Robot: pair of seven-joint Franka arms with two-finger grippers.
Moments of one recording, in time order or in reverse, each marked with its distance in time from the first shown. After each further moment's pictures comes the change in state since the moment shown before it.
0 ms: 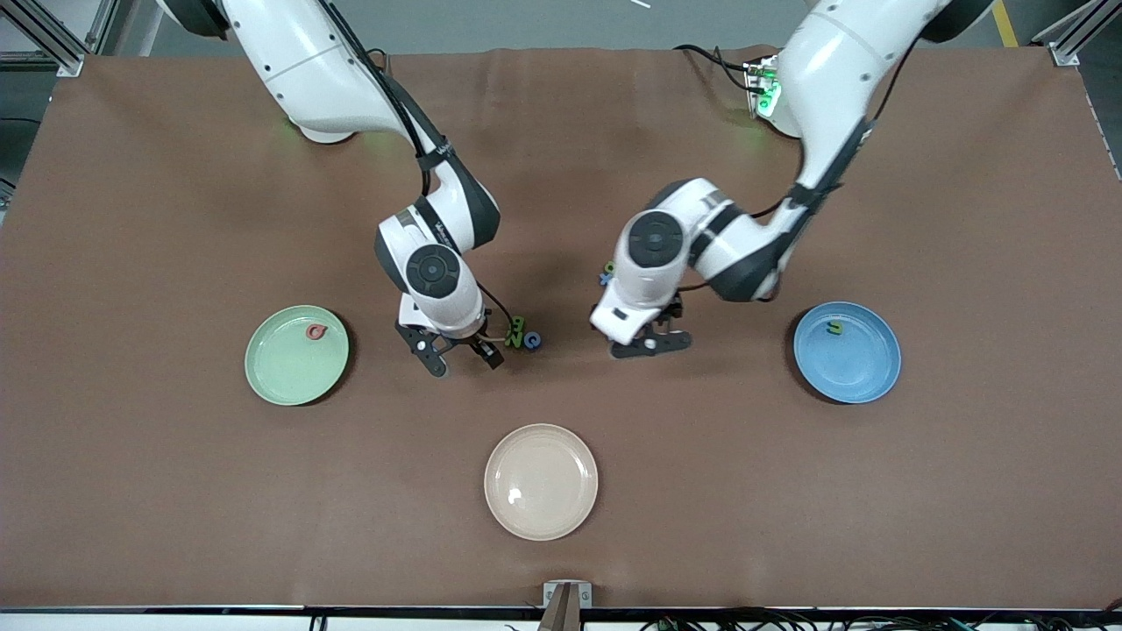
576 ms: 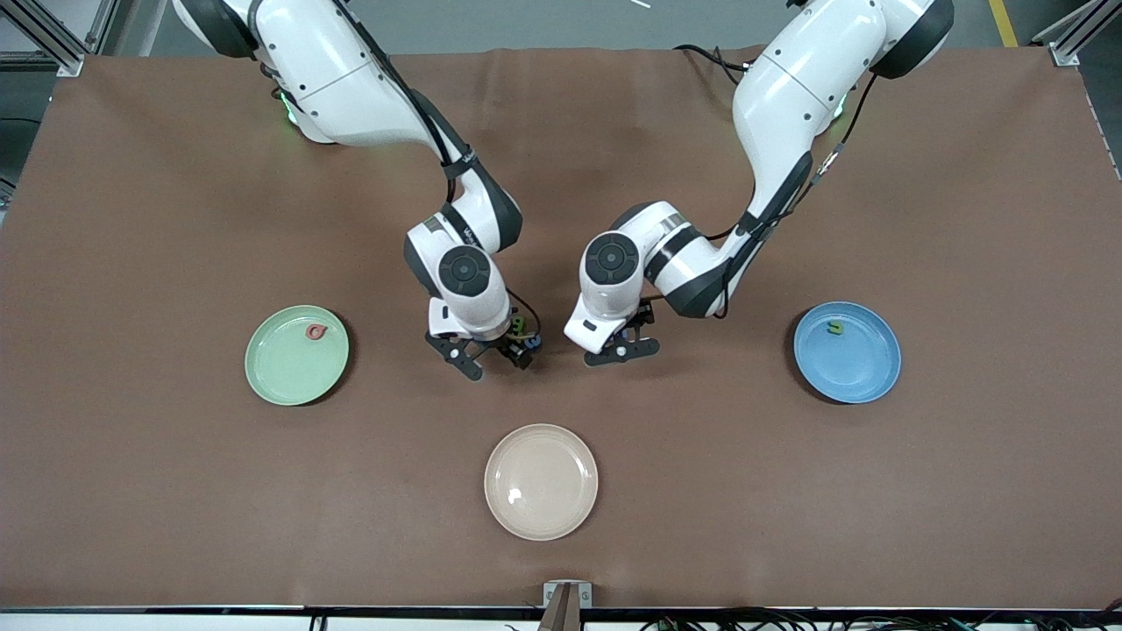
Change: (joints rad) left arm -0.037 0.106 0.038 0.069 0.005 0.043 -0.033; right arm 0.061 0.057 0.000 0.041 -0.012 0.063 -0.143
